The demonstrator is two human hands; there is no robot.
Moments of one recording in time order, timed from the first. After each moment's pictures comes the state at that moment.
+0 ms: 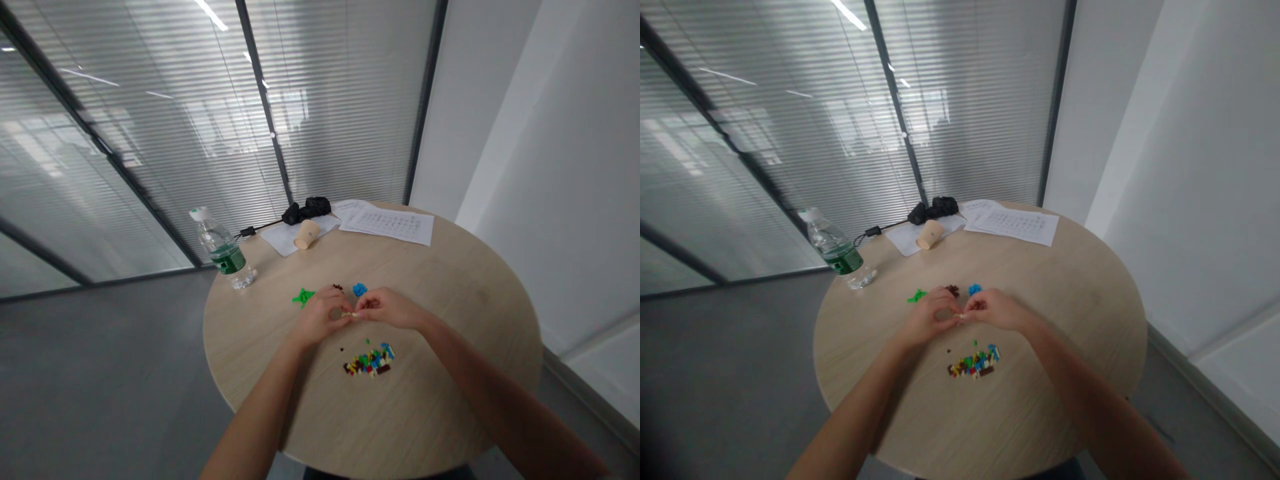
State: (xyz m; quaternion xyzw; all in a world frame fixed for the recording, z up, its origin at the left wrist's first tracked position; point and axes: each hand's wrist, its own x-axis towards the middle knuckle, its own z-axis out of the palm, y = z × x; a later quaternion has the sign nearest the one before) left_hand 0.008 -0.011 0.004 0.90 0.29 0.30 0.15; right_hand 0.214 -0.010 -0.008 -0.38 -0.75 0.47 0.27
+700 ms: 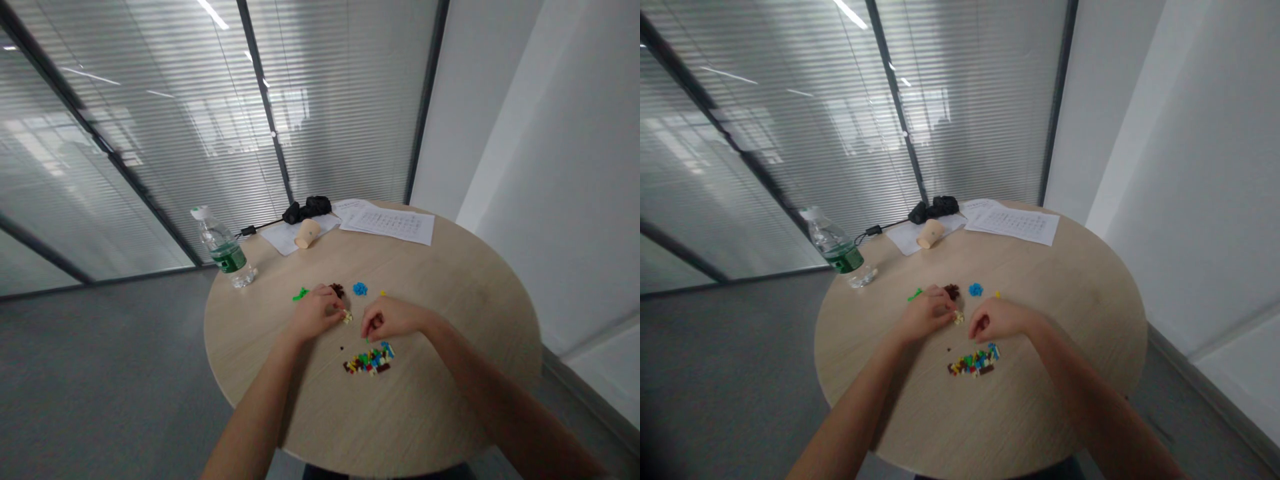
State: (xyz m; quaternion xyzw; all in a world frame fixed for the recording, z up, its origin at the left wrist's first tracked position) left_hand -0.003 -0.006 0.007 0.90 0.37 0.19 0.10; right_hand 0.223 -0.016 -0.005 -0.35 -0.82 0.43 0.11
